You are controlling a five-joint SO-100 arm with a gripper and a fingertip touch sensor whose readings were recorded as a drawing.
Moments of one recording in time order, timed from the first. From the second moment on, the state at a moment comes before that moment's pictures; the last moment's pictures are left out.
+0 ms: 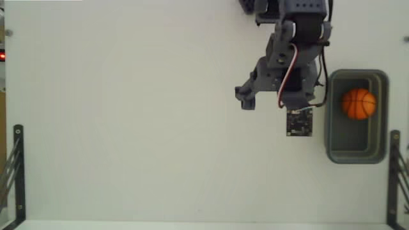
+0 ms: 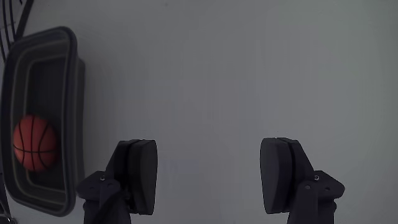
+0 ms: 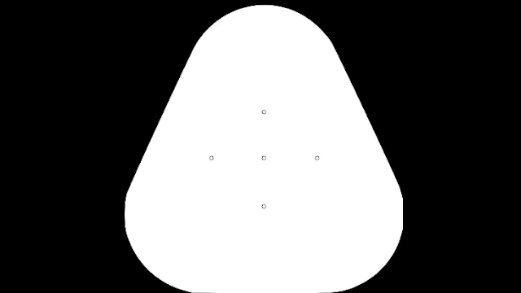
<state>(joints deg) -1.1 138.0 113.2 80.9 -0.2</state>
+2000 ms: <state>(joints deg) -0.6 140.2 114.3 80.9 -0.3</state>
